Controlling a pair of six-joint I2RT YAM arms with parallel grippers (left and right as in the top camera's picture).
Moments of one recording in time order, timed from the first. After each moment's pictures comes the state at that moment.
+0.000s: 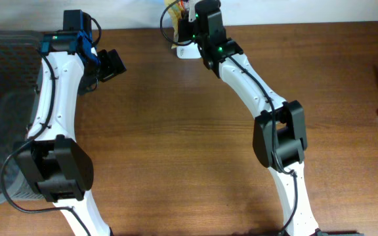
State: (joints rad) left arm 0.02 2.05 2.00 -1.21 0.06 -0.45; right arm 0.40 2.43 2.17 -0.07 -0.01 0.16
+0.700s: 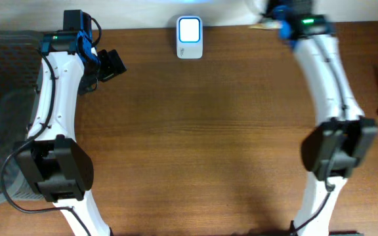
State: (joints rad) left arm 0.02 2.05 2.00 -1.21 0.06 -0.45; right arm -0.01 2.17 2.18 -0.60 0.15 0.28
